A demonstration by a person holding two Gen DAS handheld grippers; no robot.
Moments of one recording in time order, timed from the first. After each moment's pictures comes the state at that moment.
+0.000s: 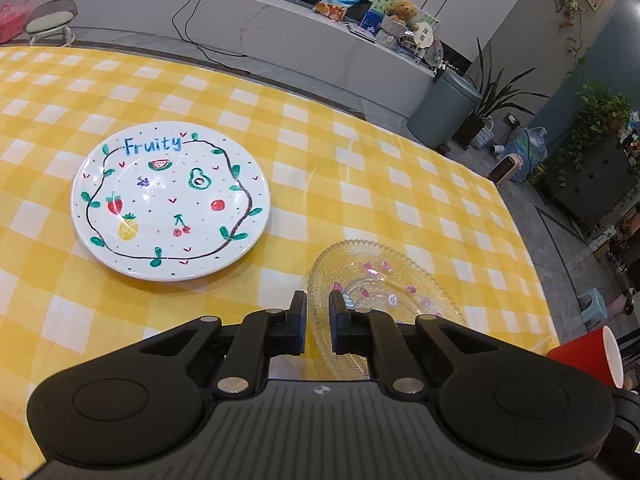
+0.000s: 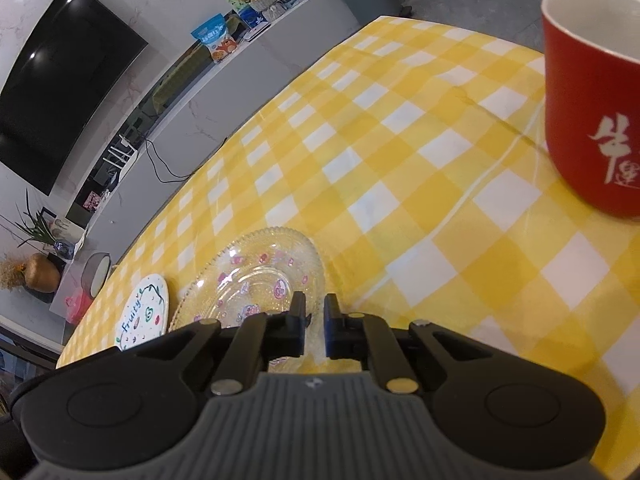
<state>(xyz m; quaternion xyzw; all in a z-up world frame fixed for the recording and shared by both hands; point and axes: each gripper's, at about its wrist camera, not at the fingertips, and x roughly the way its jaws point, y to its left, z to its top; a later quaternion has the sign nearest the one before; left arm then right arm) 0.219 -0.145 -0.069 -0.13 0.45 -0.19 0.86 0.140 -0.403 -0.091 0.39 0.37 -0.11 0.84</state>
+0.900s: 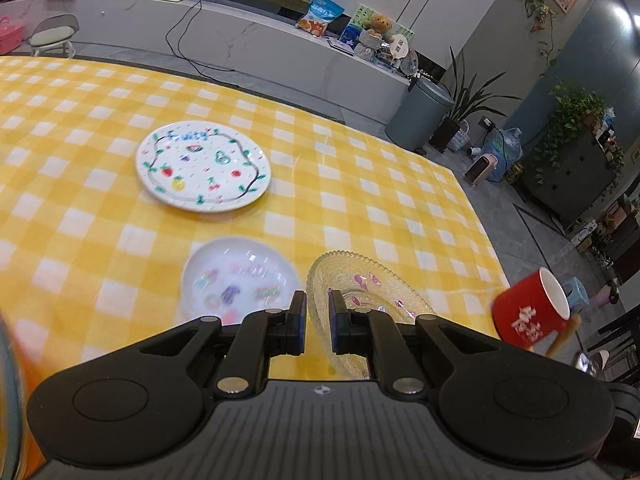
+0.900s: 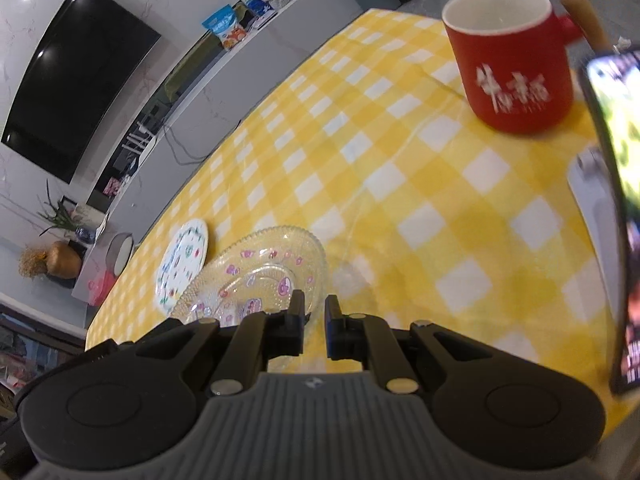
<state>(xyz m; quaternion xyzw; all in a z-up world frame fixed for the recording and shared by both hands) 0.117 -0.106 -0.027 -0.13 0.43 -0.21 0.87 0.033 -0.381 -0.052 0.41 0.39 -0.08 0.82</state>
